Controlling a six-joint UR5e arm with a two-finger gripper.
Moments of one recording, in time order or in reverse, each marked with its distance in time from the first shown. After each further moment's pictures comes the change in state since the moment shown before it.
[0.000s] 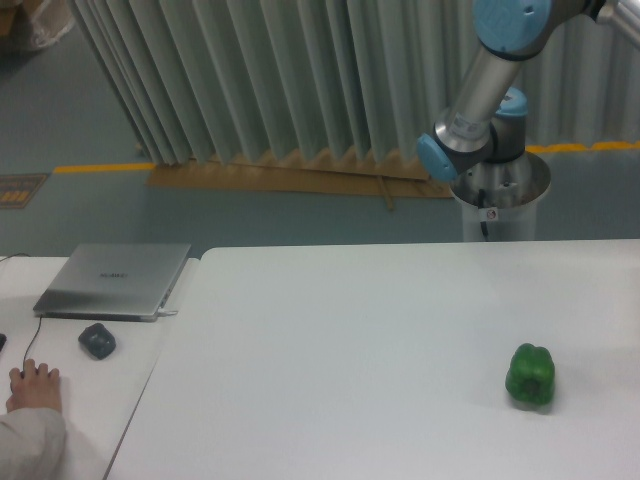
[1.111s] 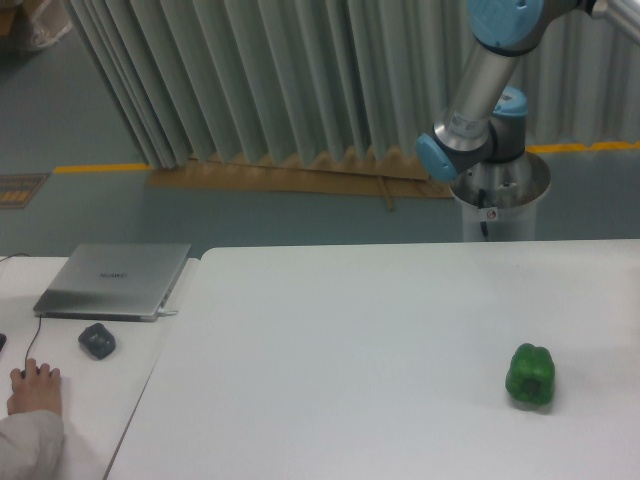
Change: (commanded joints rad) arm -0.005 0.046 0.011 -0.072 -0.003 -0.028
